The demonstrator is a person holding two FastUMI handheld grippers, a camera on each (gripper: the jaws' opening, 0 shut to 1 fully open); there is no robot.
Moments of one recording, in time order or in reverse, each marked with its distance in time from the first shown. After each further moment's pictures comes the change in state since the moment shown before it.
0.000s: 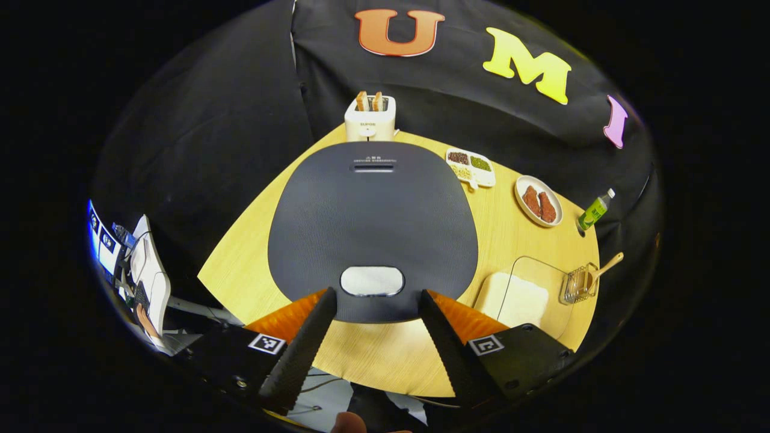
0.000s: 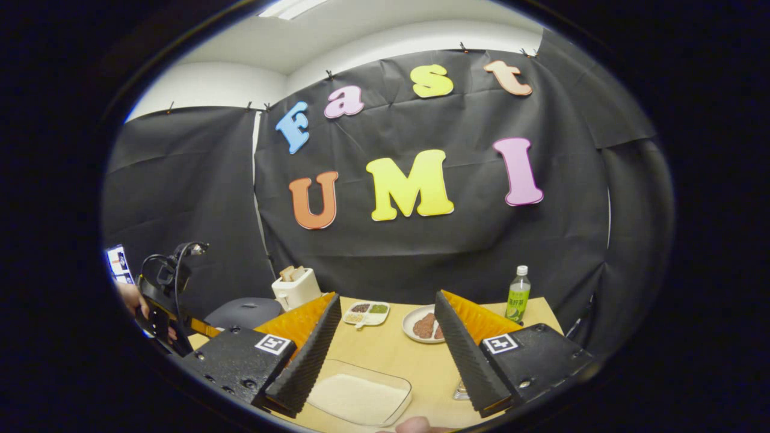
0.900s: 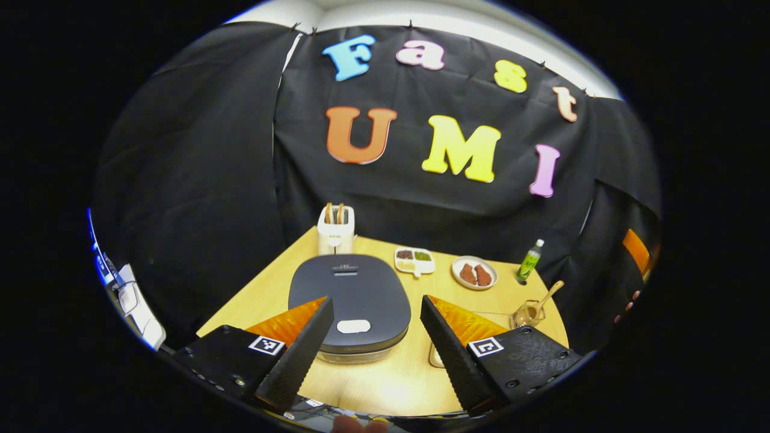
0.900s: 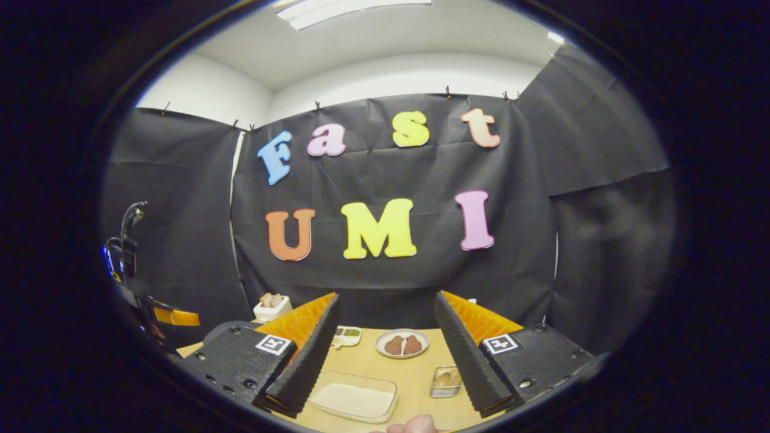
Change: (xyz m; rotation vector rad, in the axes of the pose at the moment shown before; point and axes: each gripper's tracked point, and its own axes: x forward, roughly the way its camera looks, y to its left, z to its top) left arm -0.177 -0.018 0.058 0.119 -0.603 -0.264; right arm -0.137 0.043 0.088 -0.061 -0.183 -0.245
